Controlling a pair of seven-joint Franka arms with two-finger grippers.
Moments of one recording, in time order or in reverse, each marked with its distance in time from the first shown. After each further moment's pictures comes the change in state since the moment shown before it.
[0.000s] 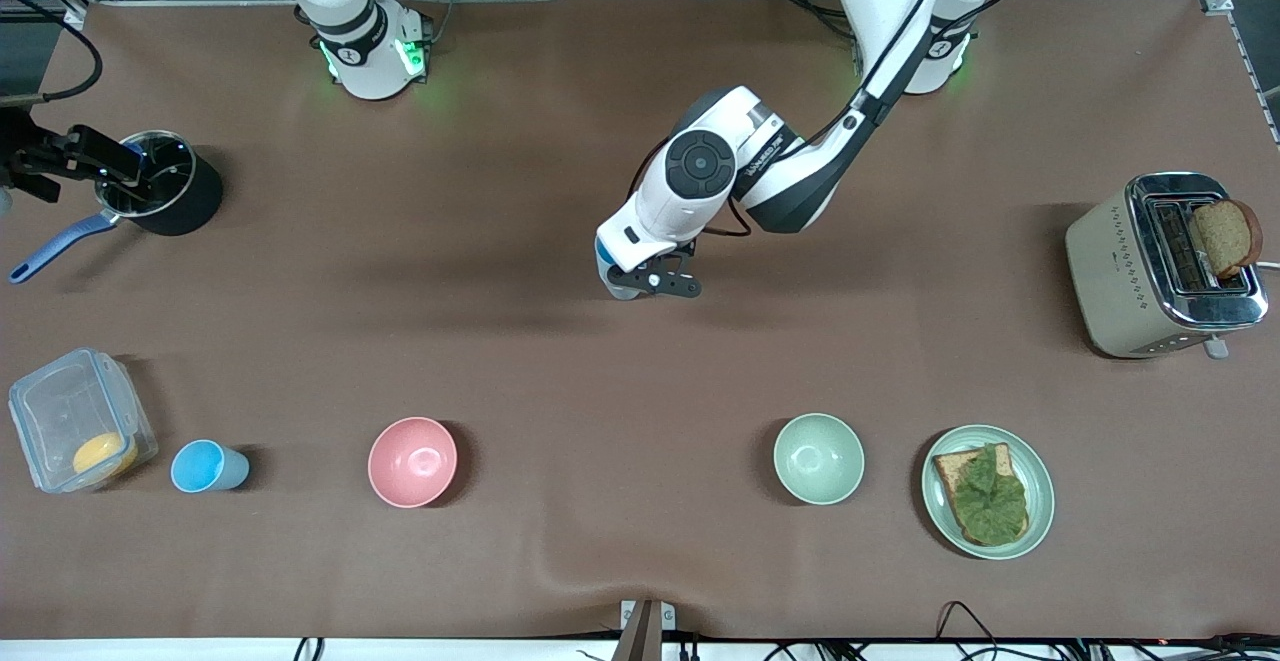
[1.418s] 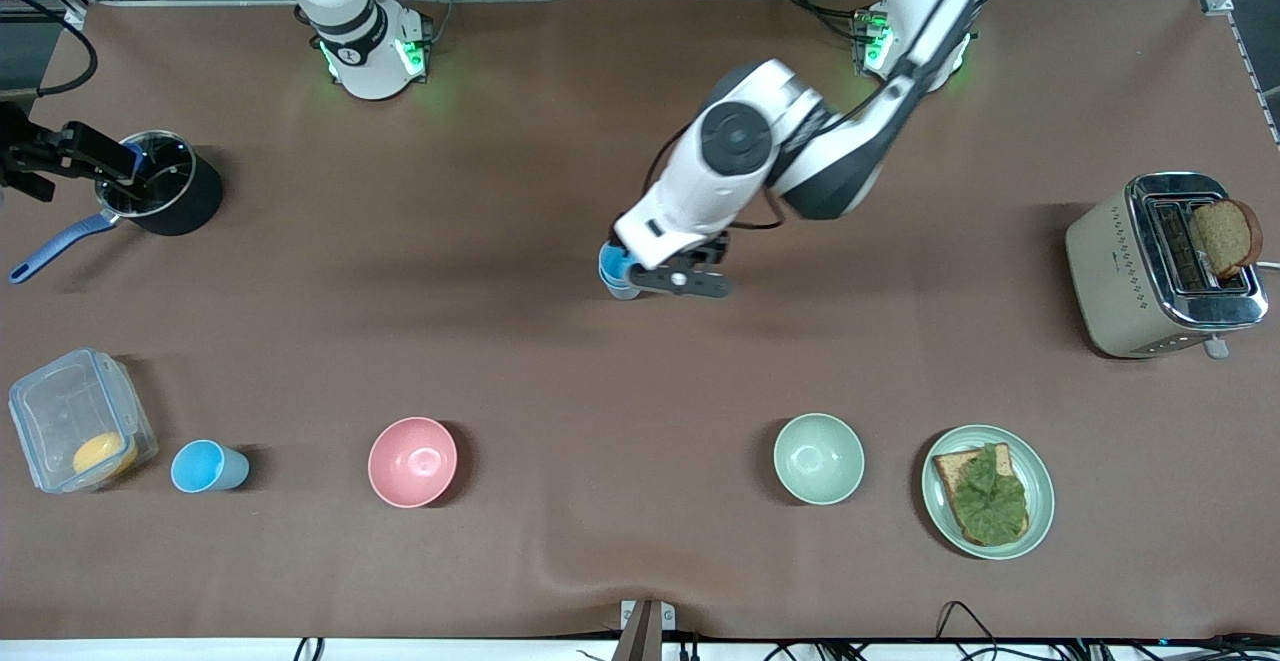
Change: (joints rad) left arm 0.078 -0.152 0.030 0.033 0.035 -0.128 0.000; right arm 0.000 0.000 0.002 0.015 0.000 0.000 0.000
